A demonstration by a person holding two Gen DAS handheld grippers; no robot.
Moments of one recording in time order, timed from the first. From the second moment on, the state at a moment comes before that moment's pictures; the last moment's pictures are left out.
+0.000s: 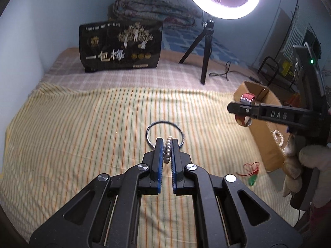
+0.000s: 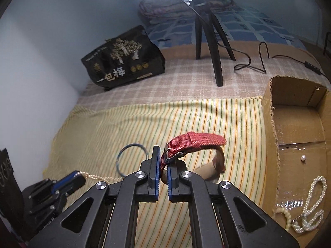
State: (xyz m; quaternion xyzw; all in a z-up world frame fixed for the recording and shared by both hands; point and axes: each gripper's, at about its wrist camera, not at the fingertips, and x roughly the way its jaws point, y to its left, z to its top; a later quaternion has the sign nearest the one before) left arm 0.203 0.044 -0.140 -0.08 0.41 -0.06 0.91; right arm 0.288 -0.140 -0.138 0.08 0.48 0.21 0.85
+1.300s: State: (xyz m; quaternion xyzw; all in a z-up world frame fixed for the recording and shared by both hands) left arm 0.188 -0.127 -0.032 -0.09 0.32 -0.25 0.91; right arm 0.205 -0.305 -0.079 0.09 0.43 0.13 0.89
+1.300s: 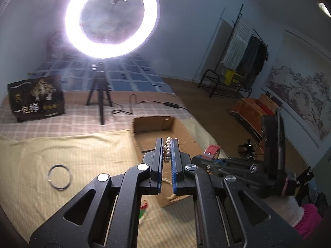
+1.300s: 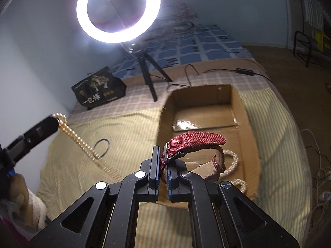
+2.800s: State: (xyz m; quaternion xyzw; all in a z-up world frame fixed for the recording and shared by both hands) left arm 0.232 -0.196 -0.107 -0.05 0.39 -0.23 0.89; right arm 0.218 -0.339 -0.143 0.08 0.50 0.09 0.86
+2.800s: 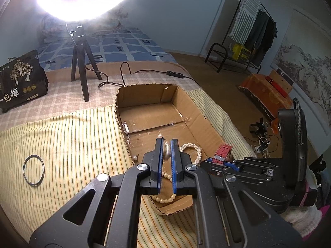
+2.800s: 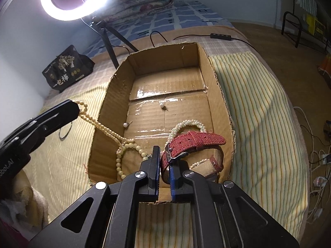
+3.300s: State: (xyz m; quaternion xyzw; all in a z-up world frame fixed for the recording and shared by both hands) left arm 0.232 -0.191 -0.107 -0.04 0.40 -0.22 0.89; right arm 0.216 -0.345 -0.136 0.09 0.49 0.07 0.86
